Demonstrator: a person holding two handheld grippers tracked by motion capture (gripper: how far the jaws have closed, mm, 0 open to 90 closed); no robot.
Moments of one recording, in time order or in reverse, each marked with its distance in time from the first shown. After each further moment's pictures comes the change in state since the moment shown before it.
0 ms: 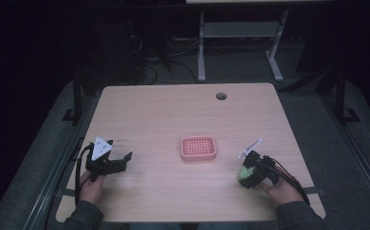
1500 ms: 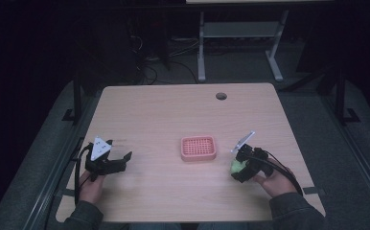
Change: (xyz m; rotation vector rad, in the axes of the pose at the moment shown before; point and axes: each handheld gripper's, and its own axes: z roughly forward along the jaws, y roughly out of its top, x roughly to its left) left arm 0.001 0.000 -0.002 -0.008 0.000 -0.001; right arm 0.008 0.031 -0.017 -0.063 0.019 -0.103
